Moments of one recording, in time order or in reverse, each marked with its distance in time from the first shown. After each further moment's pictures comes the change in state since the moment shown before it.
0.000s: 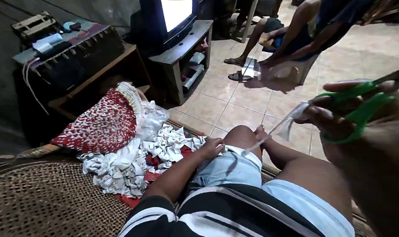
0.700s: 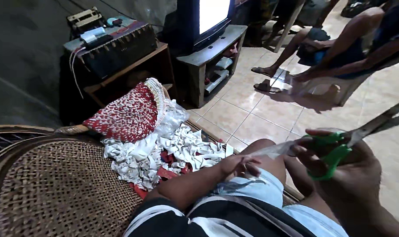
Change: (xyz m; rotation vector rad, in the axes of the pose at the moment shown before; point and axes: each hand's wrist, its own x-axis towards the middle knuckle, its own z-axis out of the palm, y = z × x) left_hand -0.060 0.075 -0.003 -1.109 -0.012 -0.172; right_hand -0.030 0.040 0.046 0.001 -0.136 0.045
